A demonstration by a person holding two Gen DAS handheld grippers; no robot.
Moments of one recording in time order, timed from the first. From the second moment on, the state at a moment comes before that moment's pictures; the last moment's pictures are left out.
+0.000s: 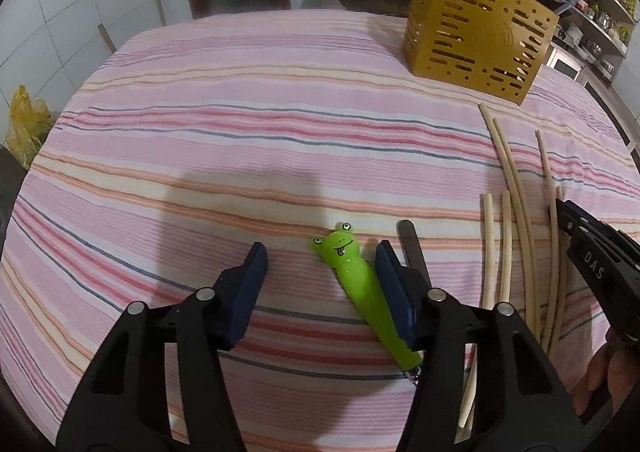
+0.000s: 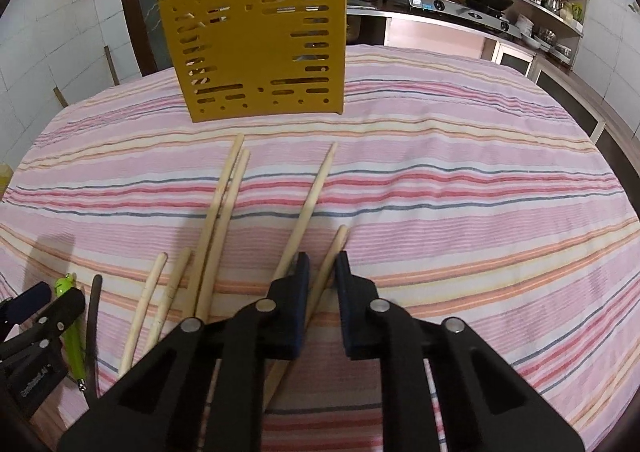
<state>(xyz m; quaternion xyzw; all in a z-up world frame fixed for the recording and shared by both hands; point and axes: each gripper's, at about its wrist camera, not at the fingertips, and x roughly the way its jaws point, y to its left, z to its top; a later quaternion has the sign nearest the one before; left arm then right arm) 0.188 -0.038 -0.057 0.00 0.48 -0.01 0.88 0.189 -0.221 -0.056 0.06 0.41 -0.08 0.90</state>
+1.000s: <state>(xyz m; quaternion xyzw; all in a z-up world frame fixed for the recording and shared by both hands) 0.238 -0.054 -0.051 0.02 0.47 -0.06 0.88 0.195 -0.250 -0.049 0.10 0.40 -0.07 0.91</state>
